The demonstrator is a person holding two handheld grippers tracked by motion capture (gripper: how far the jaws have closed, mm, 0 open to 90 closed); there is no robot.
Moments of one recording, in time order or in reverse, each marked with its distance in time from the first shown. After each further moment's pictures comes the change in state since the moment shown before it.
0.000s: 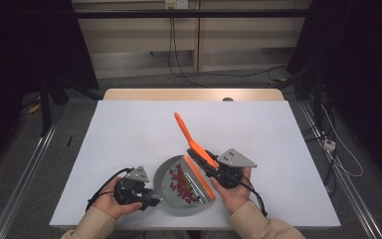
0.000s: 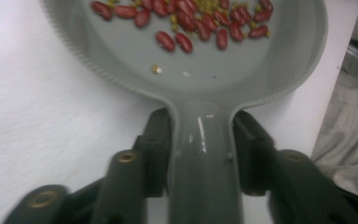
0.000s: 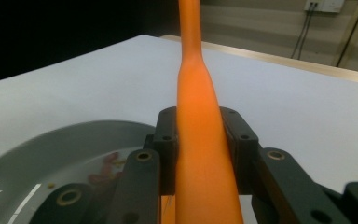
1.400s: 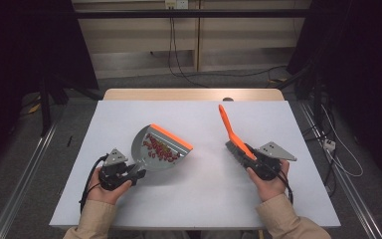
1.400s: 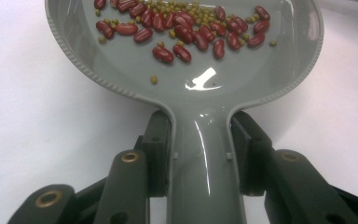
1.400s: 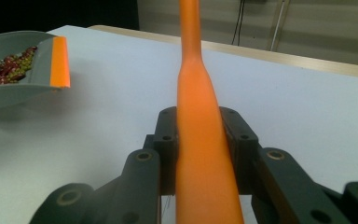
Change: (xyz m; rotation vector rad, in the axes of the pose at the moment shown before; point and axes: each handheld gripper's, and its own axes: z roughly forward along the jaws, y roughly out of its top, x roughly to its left) left arm 0.041 -0.012 -0.028 -0.301 0.325 -0.256; right arm -0.086 -0.012 -0.046 0.034 -0.174 0.046
